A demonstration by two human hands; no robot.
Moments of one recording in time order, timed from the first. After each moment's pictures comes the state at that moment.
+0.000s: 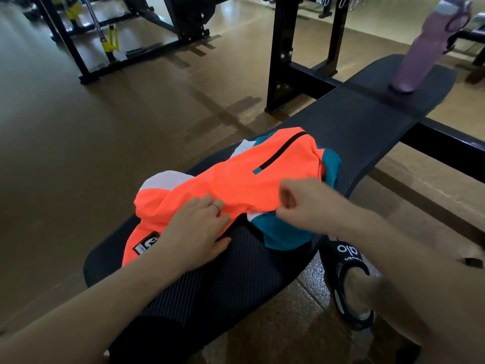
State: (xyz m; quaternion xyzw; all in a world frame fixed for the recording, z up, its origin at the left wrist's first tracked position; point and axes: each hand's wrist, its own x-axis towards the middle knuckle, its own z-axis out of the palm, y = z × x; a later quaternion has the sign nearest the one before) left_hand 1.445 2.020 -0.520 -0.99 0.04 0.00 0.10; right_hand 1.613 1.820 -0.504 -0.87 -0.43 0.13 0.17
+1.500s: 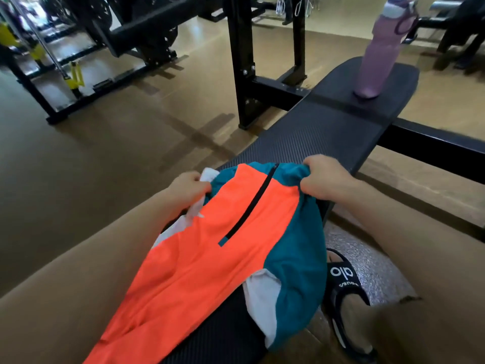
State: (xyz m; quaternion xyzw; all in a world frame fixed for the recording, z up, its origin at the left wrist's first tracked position) left_hand 1.658 2.059 -0.514 -0.86 -0.36 0.05 -0.35; right_hand 1.770 1.799 -0.504 -0.95 -0.17 0.16 0.22
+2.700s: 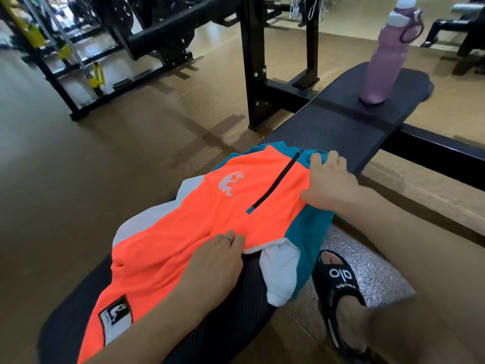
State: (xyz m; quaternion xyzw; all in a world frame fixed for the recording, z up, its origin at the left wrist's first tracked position) left_hand 1.534 1.945 -0.554 -1.00 -0.01 -0.05 -0.02; right_hand 1.760 1.782 -0.508 -0.97 -0.20 0.08 0.09
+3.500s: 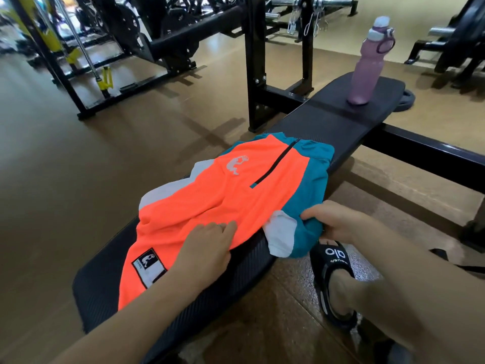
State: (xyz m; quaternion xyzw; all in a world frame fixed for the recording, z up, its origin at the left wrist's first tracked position) left_hand 1.461 1.935 -0.527 -1.00 0.02 -0.05 0.05; right_hand 1.661 1.723 -0.546 -0.73 0.05 0.42 0.54
